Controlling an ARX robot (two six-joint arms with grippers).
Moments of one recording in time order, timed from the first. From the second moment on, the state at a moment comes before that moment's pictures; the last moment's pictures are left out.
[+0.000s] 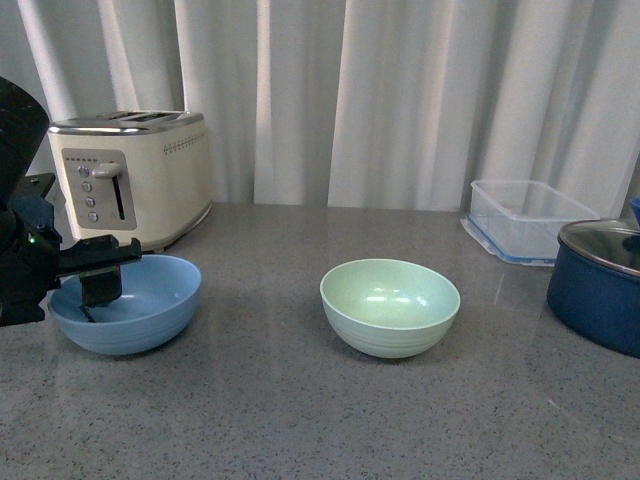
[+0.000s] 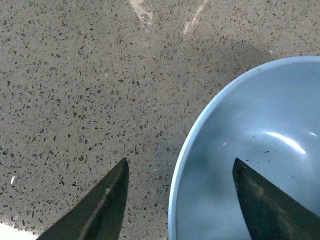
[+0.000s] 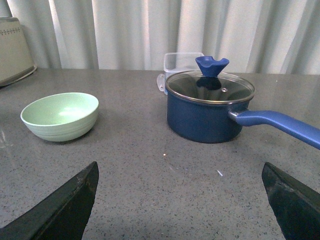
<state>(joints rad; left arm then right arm) -0.01 1.90 1.25 -0.12 -0.16 -0.31 0.00 0.00 0.01 0.00 0.00 -0.01</state>
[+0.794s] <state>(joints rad) -0.06 1.85 1.31 -0.18 -0.13 -0.44 0.00 0.00 0.01 0.00 0.00 -0.01</state>
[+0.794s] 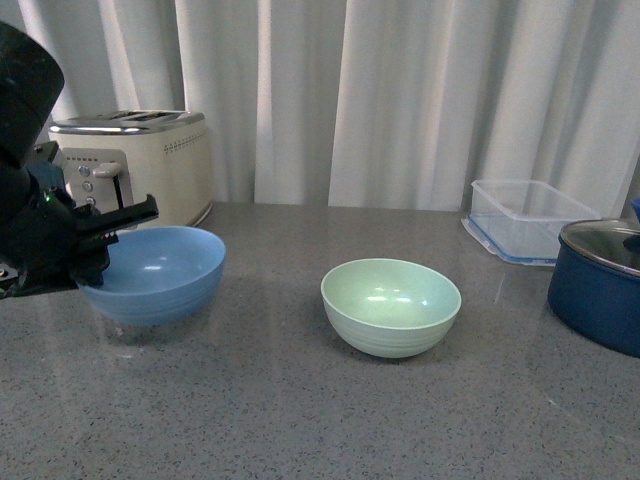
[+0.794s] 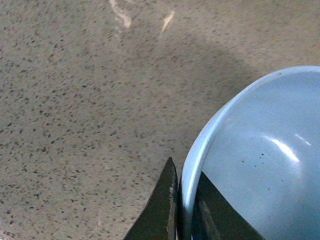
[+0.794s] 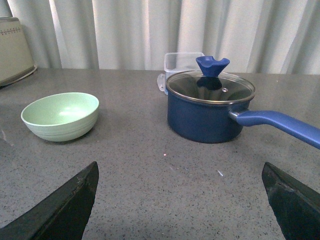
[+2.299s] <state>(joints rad) -0.22 2.02 1.45 -0.18 -0.16 -0.45 0.00 0.00 0.01 0.00 0.00 -0.01</state>
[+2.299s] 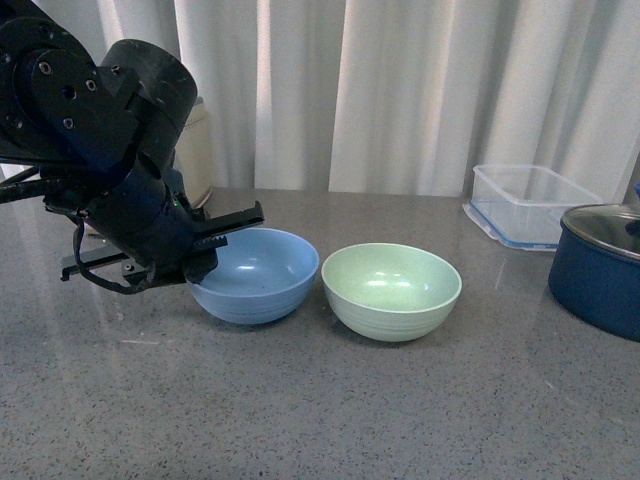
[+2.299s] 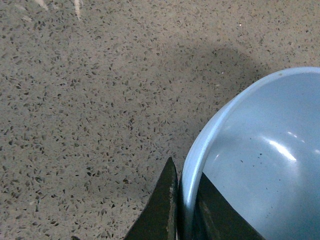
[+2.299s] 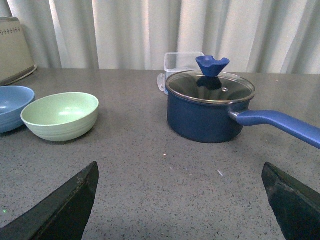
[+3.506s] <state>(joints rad) -0.19 1.24 0.76 -0.02 -0.34 -0.20 0.00 0.00 0.01 0.00 0.00 -0.01</state>
